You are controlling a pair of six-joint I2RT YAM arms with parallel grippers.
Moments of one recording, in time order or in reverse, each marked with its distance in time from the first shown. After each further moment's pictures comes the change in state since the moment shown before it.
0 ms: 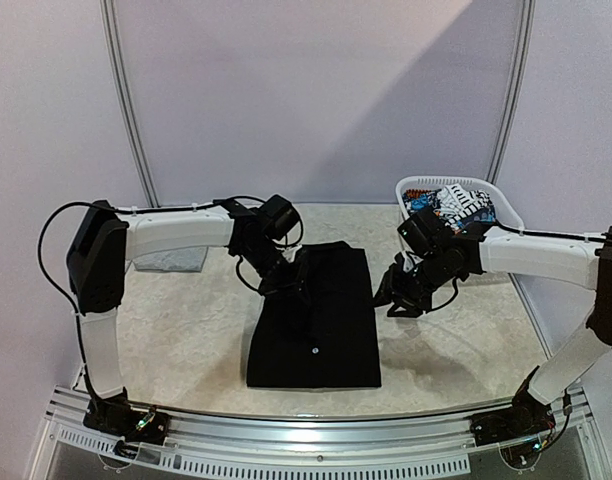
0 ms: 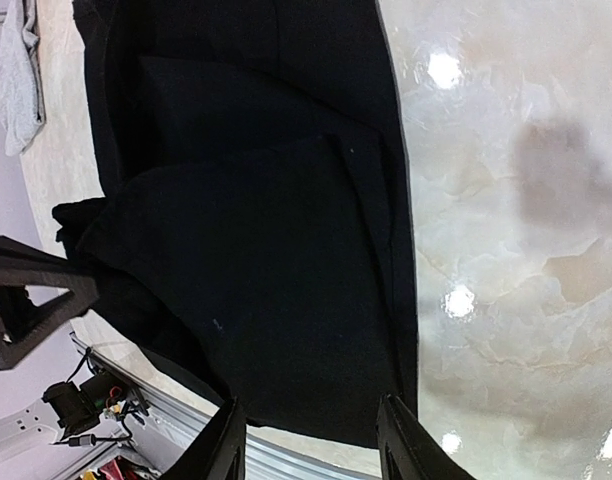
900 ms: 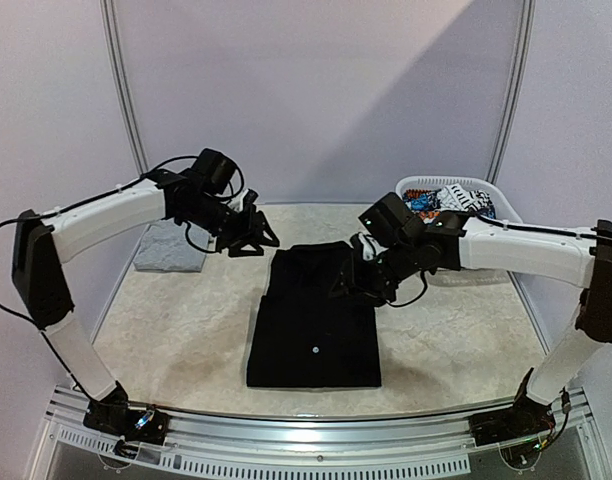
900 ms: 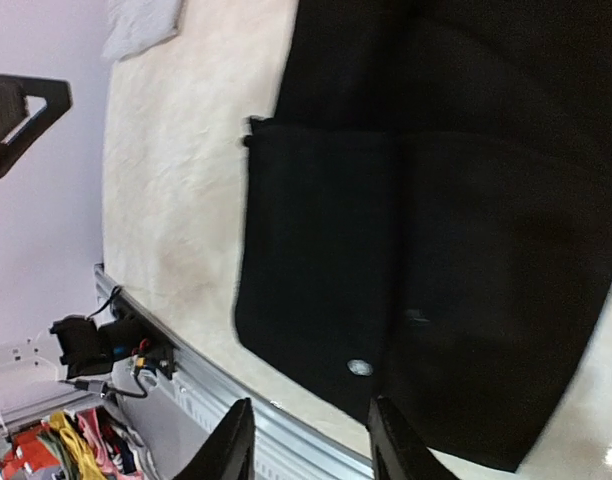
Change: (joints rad) left arm 0.194 -0.301 -0.088 0.059 -0.071 0.013; right arm 0.195 0.093 0.221 0.041 0.051 -0.041
